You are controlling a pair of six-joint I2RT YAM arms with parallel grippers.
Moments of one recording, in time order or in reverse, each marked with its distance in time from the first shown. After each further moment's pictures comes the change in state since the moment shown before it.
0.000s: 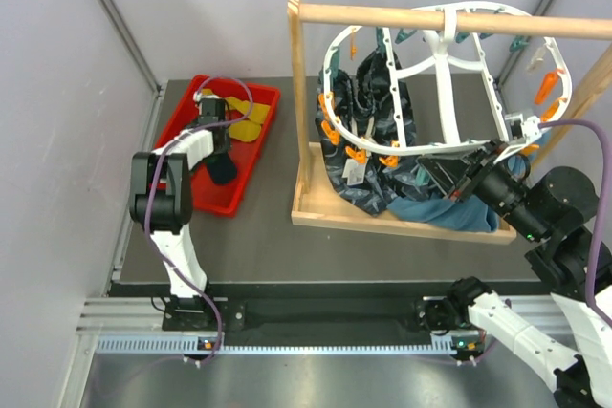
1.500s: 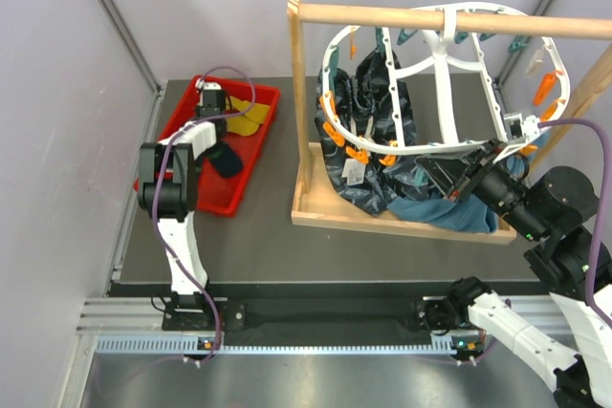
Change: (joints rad) left arm 0.011 0.181 0.170 0.105 -0.106 0.156; right arm 0.000 0.000 -0.008 0.014 -0.018 0.020
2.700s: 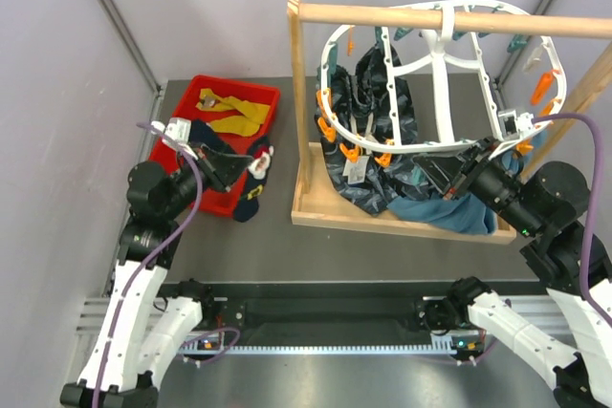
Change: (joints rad) left arm -0.094 -1.396 -0.638 -0.048 0.963 -0.550; right arm 0.000 0.022 0.000 -0.002 0.001 0.016
